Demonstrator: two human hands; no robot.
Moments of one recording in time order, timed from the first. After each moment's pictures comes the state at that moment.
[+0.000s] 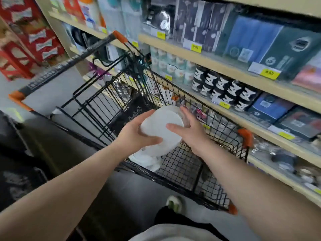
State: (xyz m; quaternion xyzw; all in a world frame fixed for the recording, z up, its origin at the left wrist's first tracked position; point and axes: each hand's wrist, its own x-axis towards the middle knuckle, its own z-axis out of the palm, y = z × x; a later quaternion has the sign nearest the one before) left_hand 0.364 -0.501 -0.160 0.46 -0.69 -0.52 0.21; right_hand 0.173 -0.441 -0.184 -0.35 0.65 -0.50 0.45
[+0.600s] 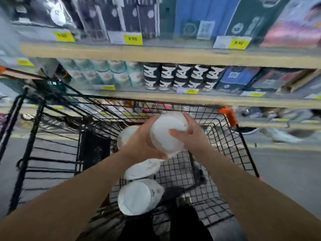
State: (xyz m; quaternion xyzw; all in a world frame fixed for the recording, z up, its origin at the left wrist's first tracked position) left_hand 0.219 -0.680 -0.252 0.19 -0.77 -0.61 -0.06; right_hand 0.112 -0.526 -0.256 -0.03 0.75 -0.58 0.33
